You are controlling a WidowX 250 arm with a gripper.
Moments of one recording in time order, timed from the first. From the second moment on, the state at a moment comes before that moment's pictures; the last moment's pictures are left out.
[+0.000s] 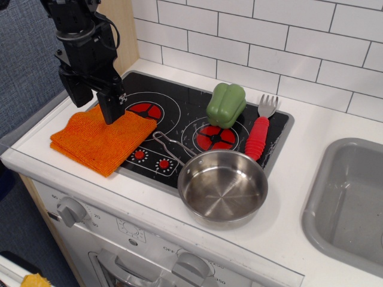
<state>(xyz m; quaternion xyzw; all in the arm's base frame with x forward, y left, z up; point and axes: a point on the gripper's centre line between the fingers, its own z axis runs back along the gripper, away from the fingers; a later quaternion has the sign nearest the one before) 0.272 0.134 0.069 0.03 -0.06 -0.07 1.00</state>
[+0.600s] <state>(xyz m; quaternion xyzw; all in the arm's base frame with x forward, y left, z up) 0.270 0.118 0.055 0.02 -0.06 -0.06 1.00</state>
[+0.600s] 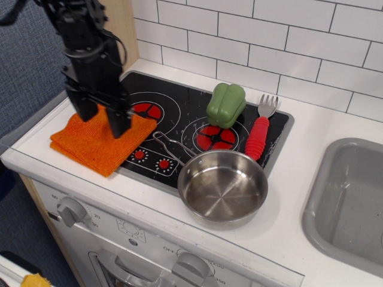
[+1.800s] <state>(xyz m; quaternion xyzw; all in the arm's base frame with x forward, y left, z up) 0.250 -0.110 0.031 0.03 -0.07 -0.27 0.96</state>
